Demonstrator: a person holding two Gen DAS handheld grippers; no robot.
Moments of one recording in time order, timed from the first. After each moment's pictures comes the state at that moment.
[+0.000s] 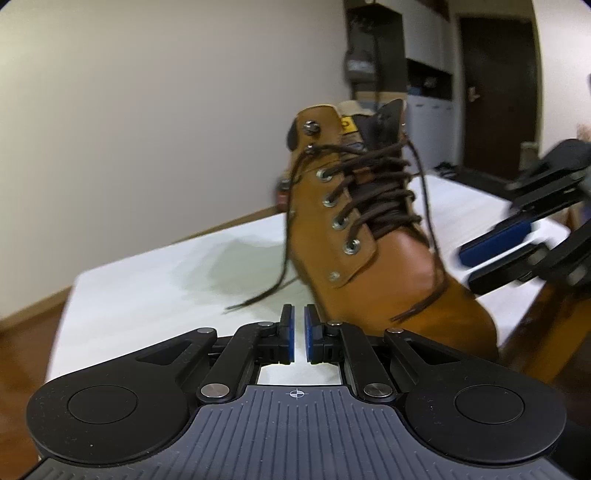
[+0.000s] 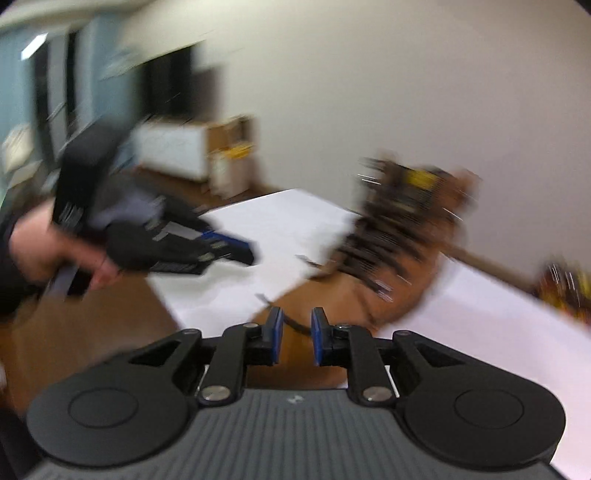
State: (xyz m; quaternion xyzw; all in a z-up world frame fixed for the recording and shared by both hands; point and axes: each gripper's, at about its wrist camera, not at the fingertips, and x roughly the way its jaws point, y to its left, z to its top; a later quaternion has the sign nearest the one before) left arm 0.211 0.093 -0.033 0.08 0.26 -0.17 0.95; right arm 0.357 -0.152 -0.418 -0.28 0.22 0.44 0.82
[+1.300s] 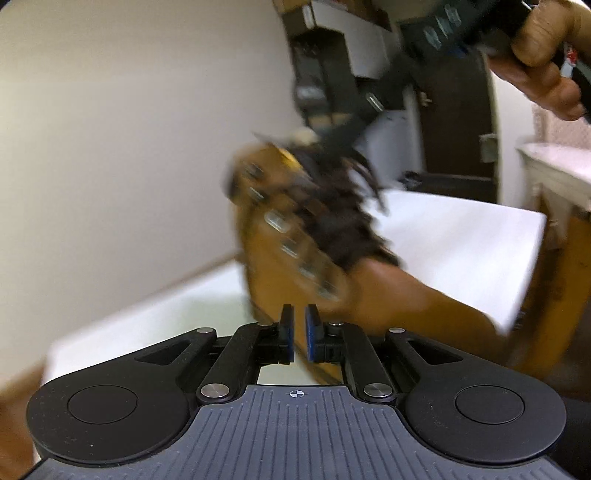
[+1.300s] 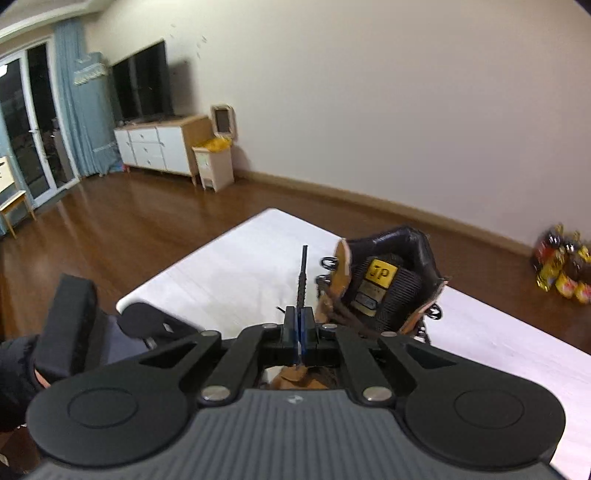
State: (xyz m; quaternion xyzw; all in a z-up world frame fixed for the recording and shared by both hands) left arm 0.215 0.055 -0.027 0.16 0.17 -0.20 0.95; right arm 0.386 -0.163 -0.301 -0.19 0.34 0.36 0.85
